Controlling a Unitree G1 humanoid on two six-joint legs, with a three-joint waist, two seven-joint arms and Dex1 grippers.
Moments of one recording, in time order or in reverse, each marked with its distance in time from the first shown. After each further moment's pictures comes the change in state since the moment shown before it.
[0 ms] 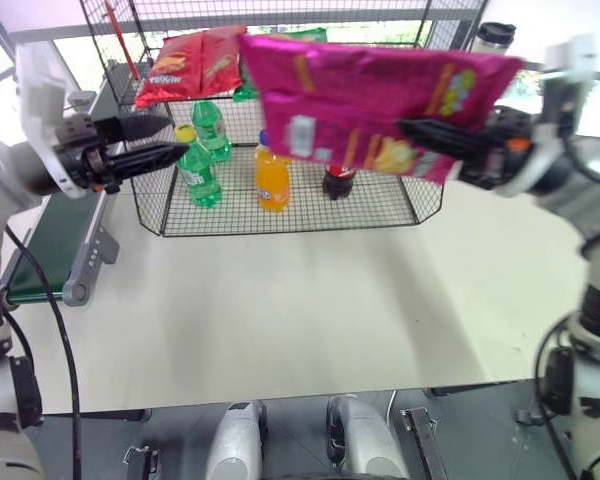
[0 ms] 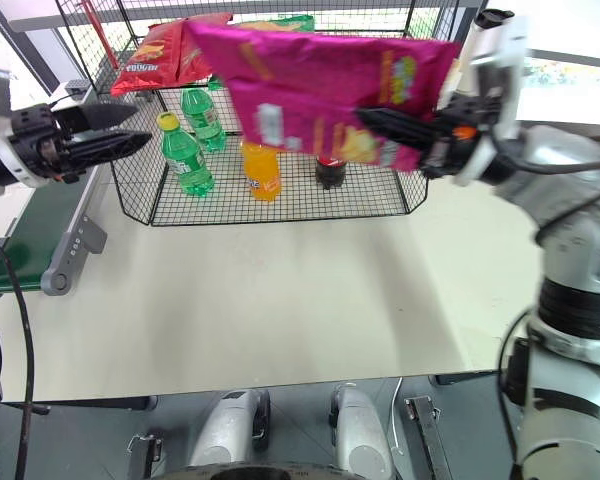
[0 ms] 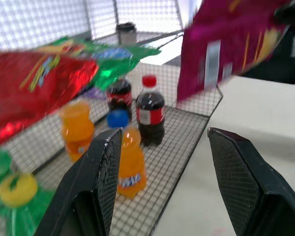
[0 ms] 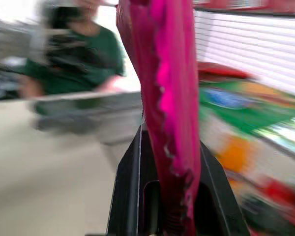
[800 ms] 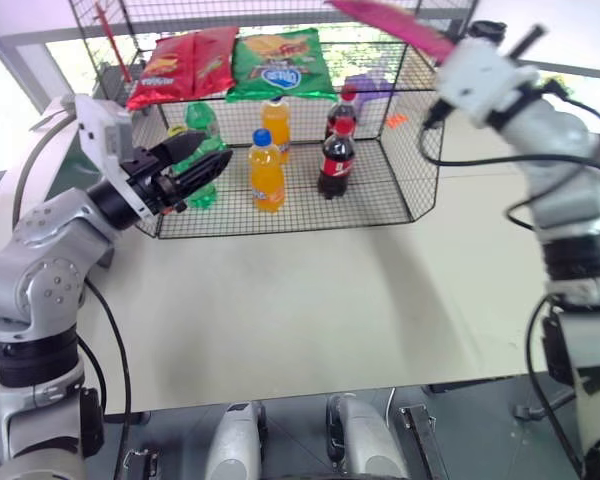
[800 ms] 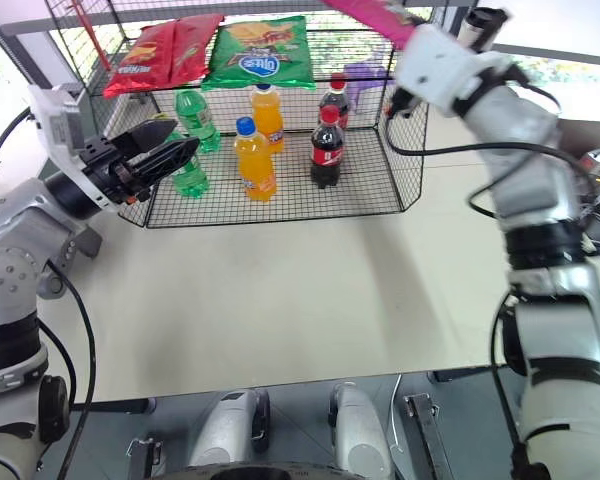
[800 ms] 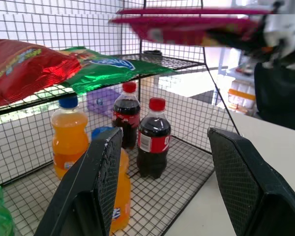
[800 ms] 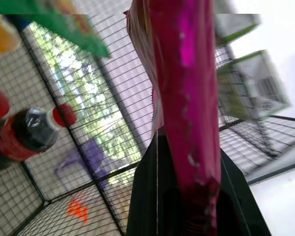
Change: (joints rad) left arm 0.152 -0.280 0.031 -0.354 -0.076 0.067 0.455; right arm -0.374 0.139 0.578 0.763 -1.119 -0.940 -0.522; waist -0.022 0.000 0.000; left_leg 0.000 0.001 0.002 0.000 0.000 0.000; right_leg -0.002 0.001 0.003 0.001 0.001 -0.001
